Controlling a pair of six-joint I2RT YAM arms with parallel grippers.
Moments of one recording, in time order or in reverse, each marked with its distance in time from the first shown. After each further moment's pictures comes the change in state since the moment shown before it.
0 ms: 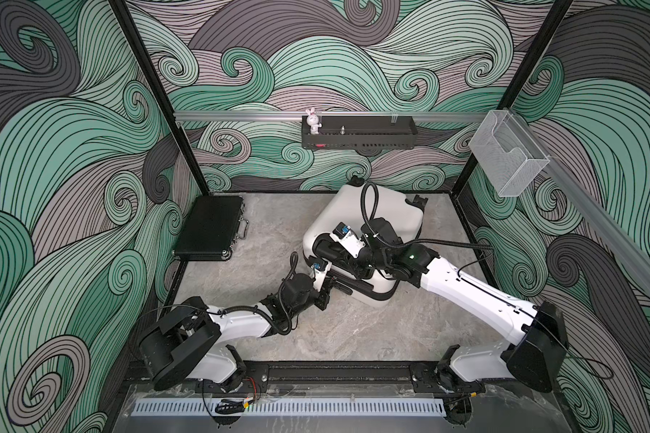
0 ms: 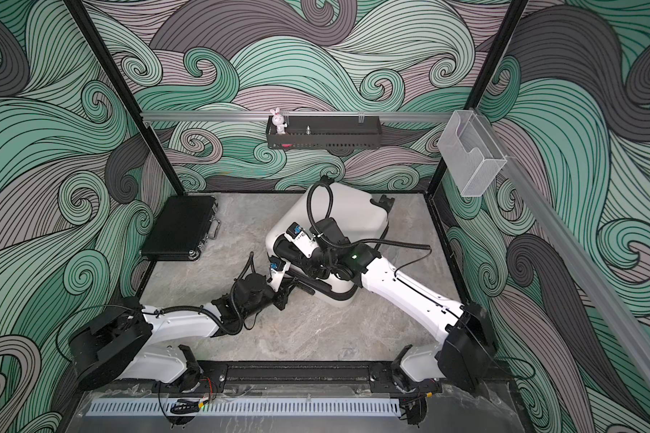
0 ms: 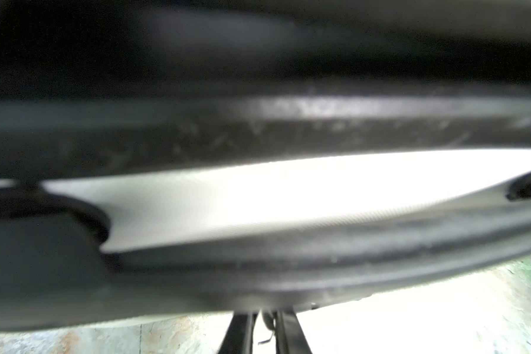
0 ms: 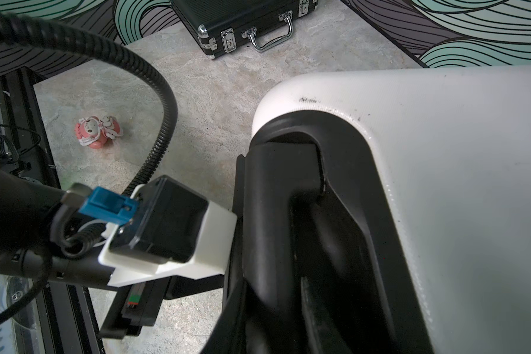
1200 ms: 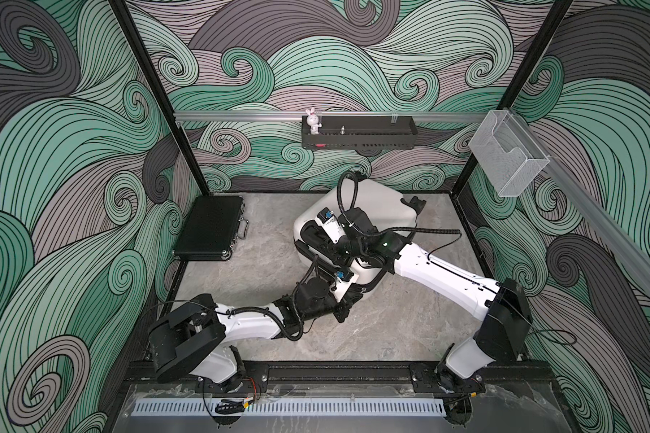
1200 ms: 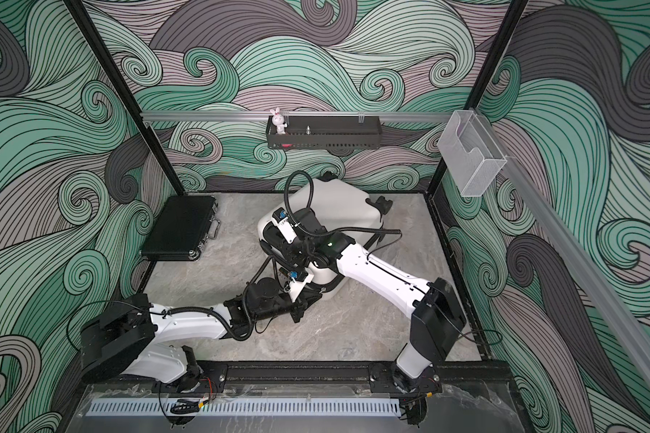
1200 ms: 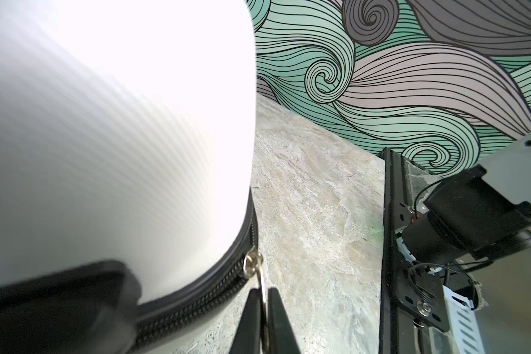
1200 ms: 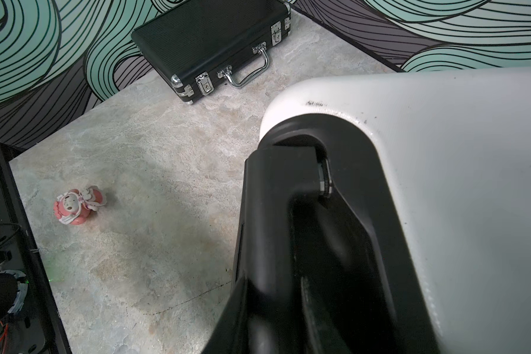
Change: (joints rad) left arm -0.162 0.051 0.107 0.043 0.190 0.024; right arm 0.050 0.227 0.202 0.059 0.101 0.176
